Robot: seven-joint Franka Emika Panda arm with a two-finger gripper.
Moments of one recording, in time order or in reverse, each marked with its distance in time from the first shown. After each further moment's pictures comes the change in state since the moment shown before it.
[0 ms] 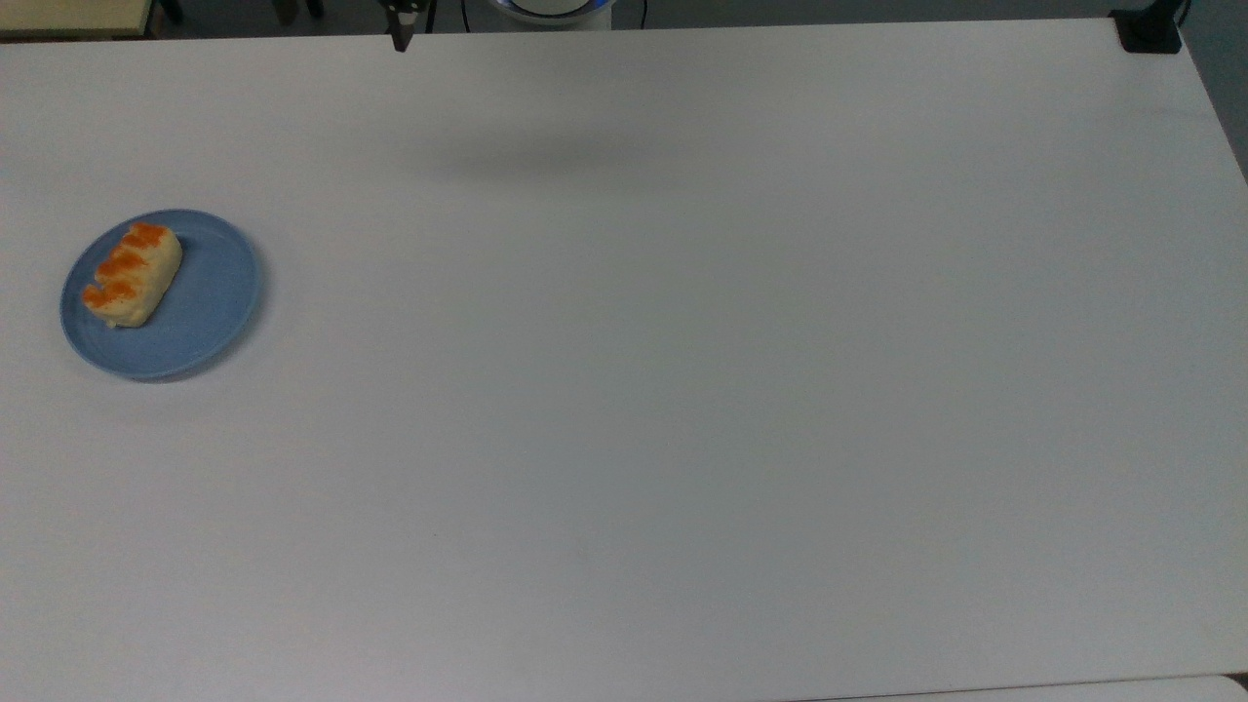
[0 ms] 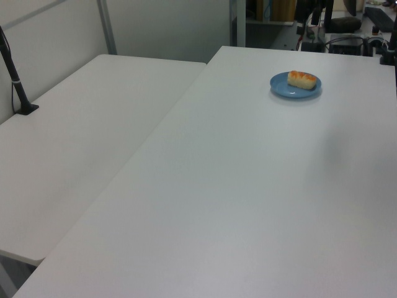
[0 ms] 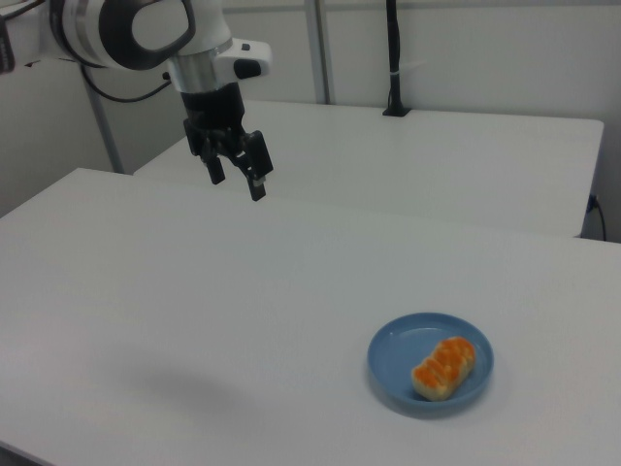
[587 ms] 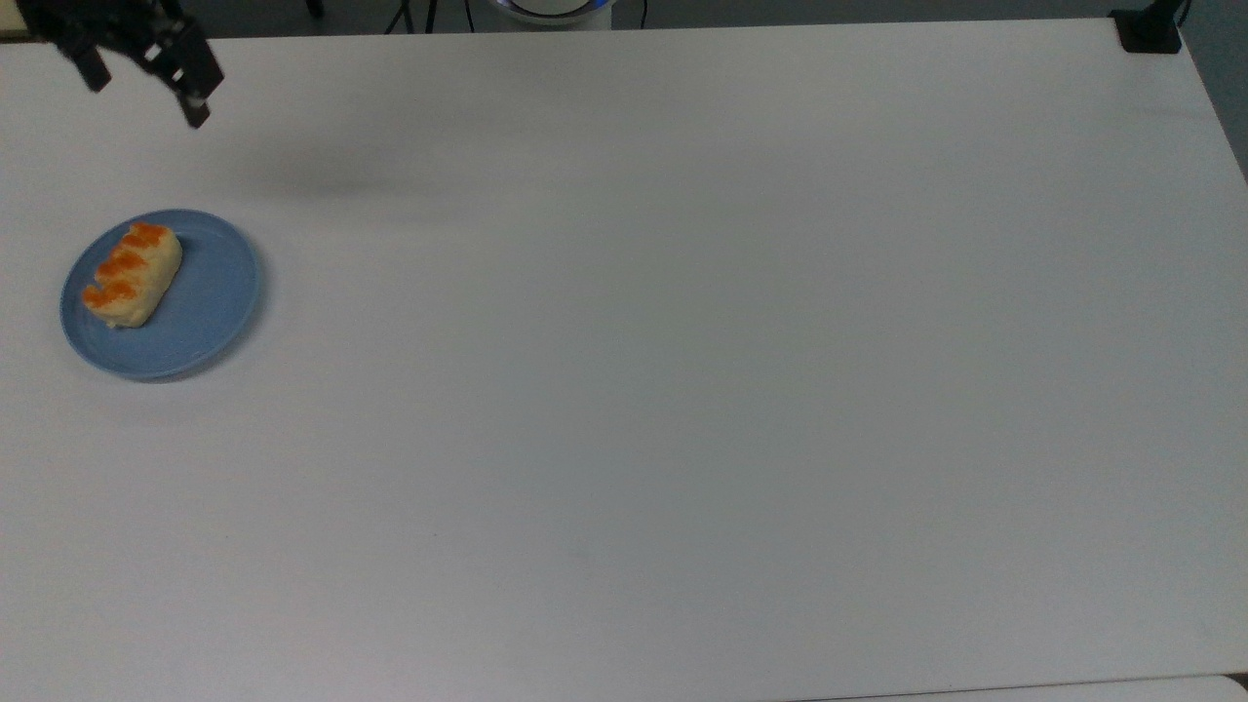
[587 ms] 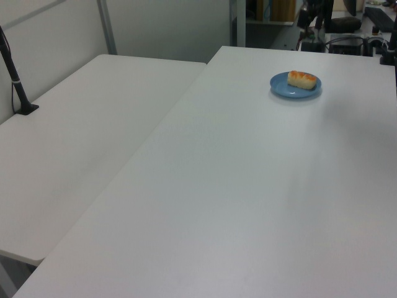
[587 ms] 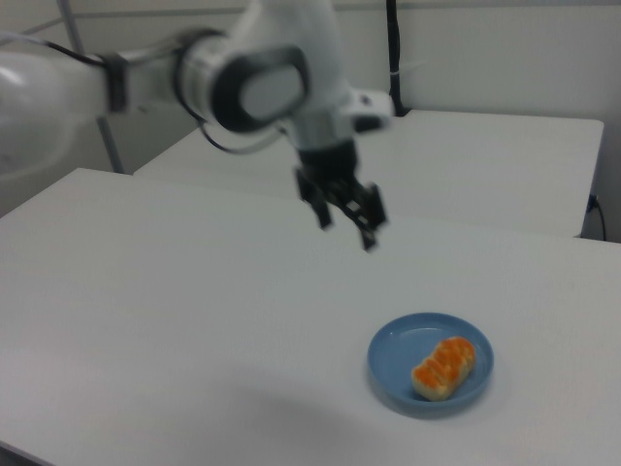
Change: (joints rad) arm -0.259 0.143 0.001 0.030 -0.004 0.168 -0.146
